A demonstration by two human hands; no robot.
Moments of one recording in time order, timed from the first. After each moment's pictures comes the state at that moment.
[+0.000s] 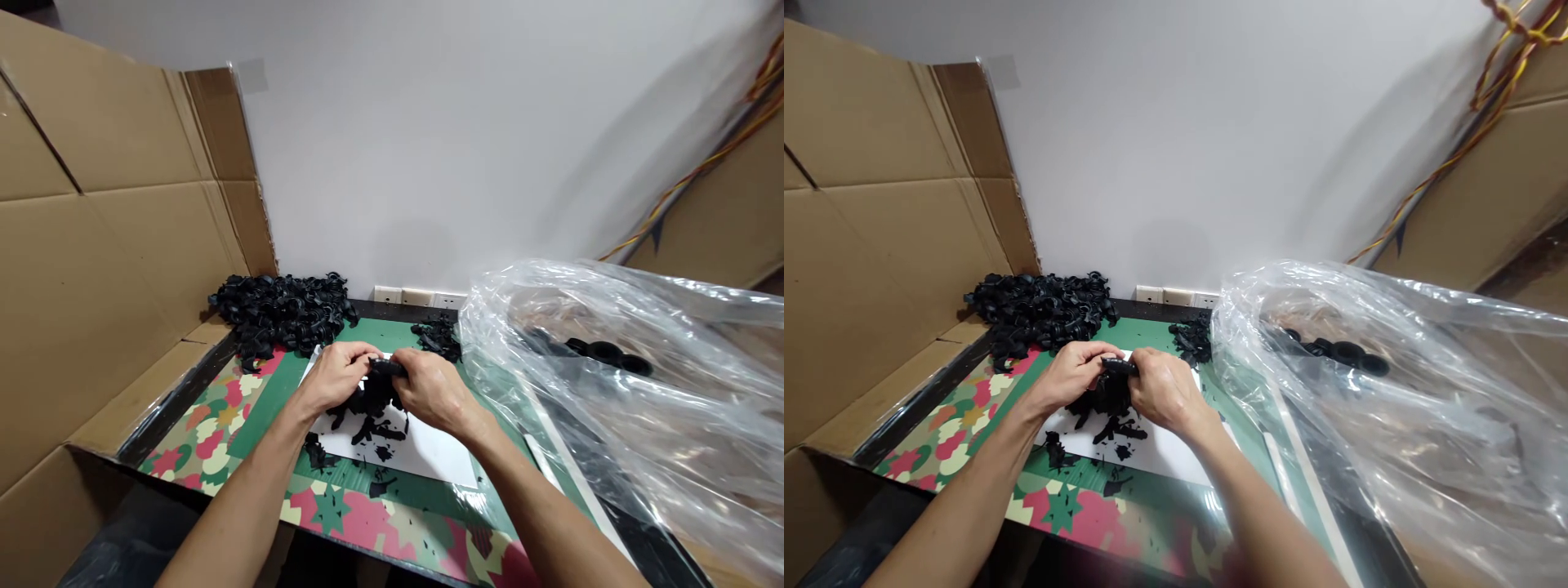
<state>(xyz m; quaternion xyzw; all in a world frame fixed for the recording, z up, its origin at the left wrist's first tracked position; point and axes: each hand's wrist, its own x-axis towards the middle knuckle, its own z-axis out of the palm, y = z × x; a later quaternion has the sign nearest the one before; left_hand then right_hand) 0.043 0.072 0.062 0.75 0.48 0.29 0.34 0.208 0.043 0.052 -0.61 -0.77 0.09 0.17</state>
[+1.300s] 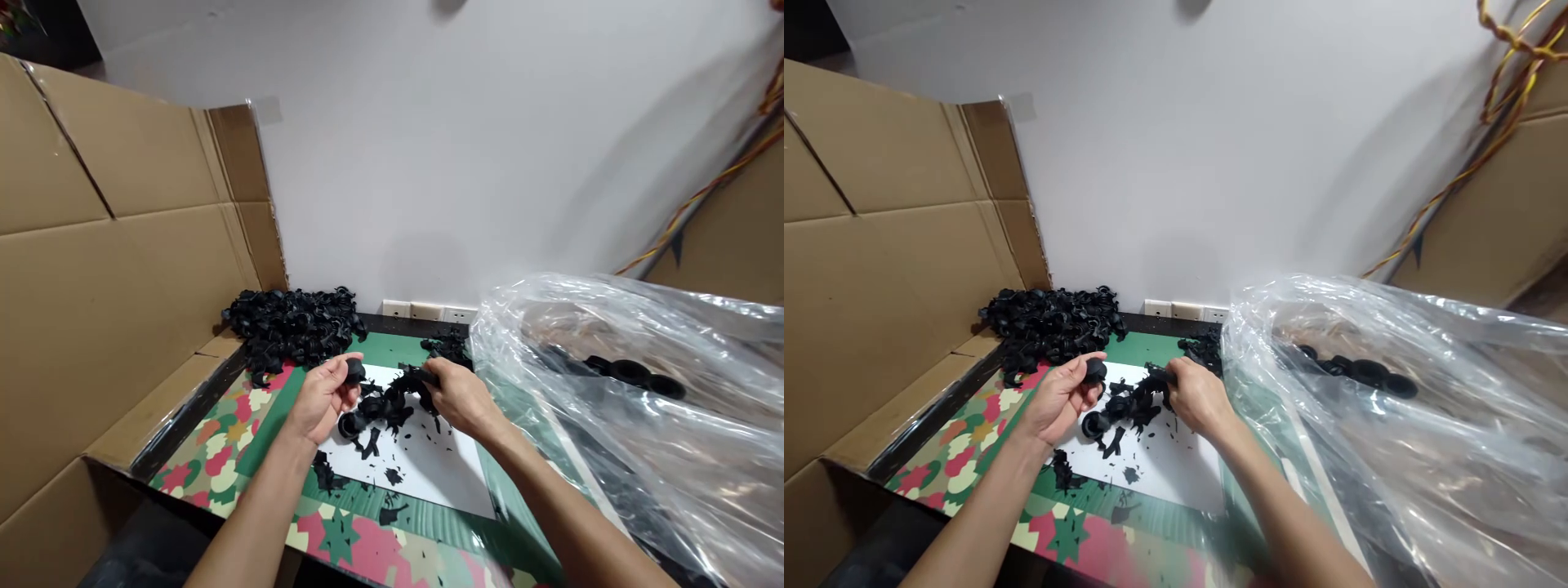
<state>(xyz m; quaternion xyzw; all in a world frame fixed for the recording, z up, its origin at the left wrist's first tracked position) 0.024 0.067 0.038 0.40 0.39 0.53 0.64 0.239 0.068 0.027 -0.65 -0.74 0.08 0.18</state>
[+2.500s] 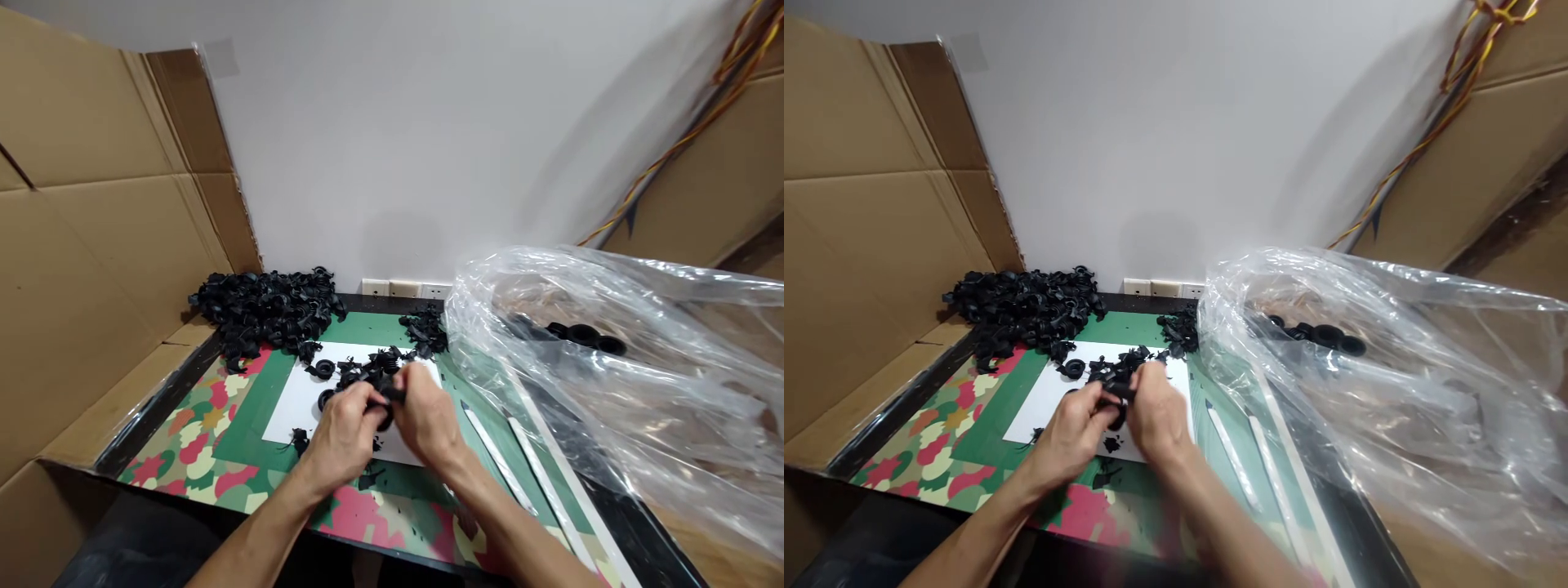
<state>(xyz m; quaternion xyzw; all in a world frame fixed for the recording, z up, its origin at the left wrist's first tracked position) 0.062 0.009 0.023 0.76 0.45 0.33 0.33 0.214 0.023 0.000 -0.68 -0.63 0.10 0.36</state>
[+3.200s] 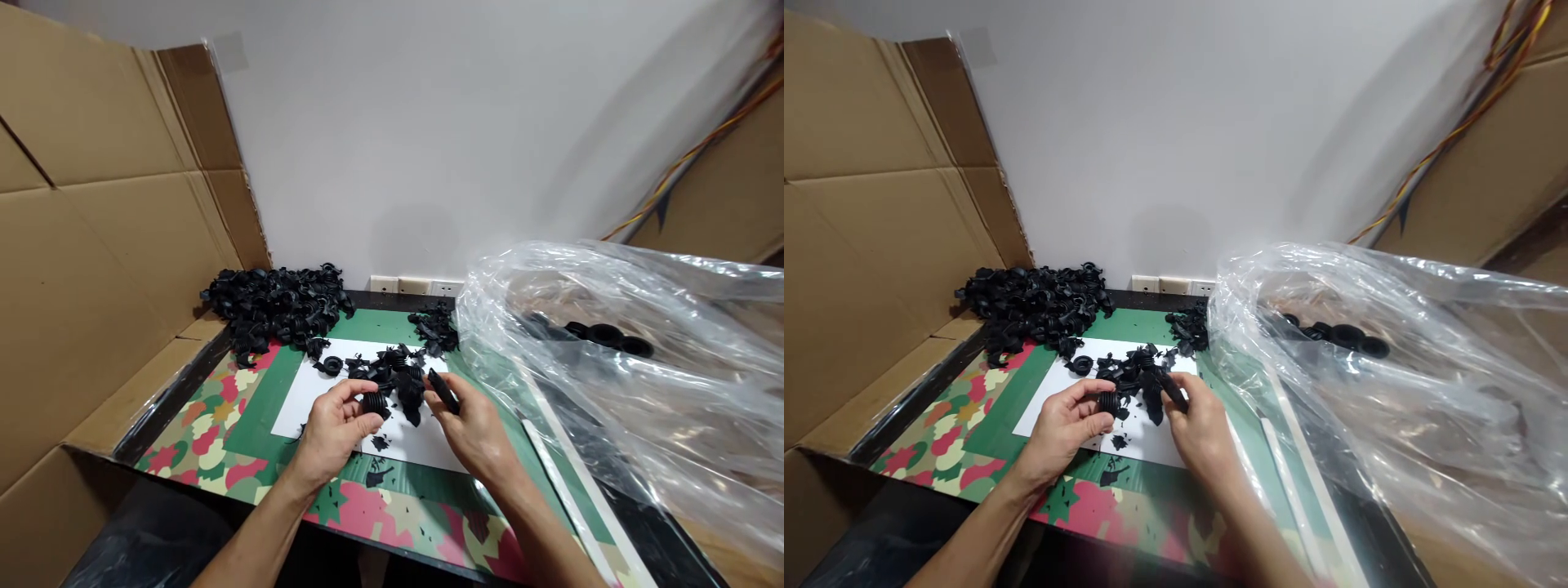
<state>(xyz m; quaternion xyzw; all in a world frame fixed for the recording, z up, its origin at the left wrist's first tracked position) 0.050 0.012 0.012 0.50 0.47 0.42 0.59 0.240 0.001 -0.007 -0.63 -0.57 0.25 0.46</state>
